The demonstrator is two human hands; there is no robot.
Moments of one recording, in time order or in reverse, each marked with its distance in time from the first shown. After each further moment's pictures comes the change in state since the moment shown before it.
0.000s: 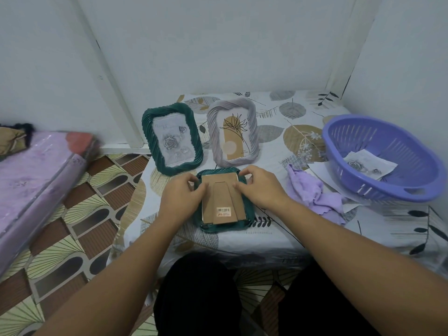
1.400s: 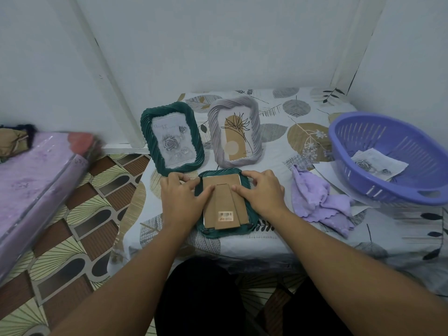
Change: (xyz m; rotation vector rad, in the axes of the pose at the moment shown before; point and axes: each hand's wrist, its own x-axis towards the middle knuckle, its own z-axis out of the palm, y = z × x) left_hand 0.002 -0.018 0.030 0.186 0.283 0.142; right_hand 0.009 0.022 0.028 -0.050 0.163 0.014
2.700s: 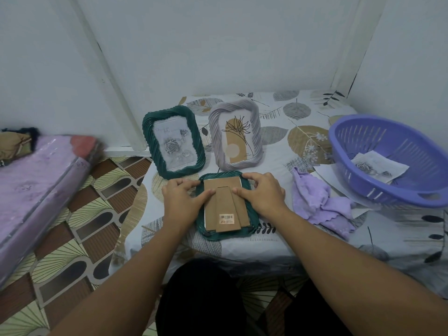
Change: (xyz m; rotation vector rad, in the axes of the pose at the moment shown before) left_hand 0.005 0.004 -0.012 -0.288 -0.175 -0.215; right_hand 0.004 -0.002 -0.001 0.034 -0.021 0.046
